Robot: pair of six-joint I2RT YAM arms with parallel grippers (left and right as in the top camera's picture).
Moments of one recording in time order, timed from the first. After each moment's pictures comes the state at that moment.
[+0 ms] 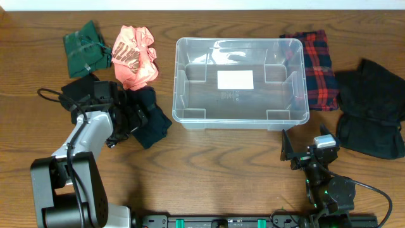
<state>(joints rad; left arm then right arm) 0.12 1.63 0.85 -0.57 0.07 -0.49 0.12 0.01 0.01 -0.07 -0.06 -0.02</state>
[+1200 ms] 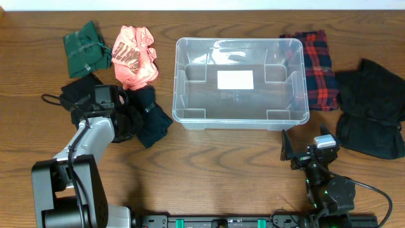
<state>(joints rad) 0.12 1.61 0.78 -0.44 0.18 -0.52 0.12 0.01 0.01 -0.07 -0.06 -0.02</state>
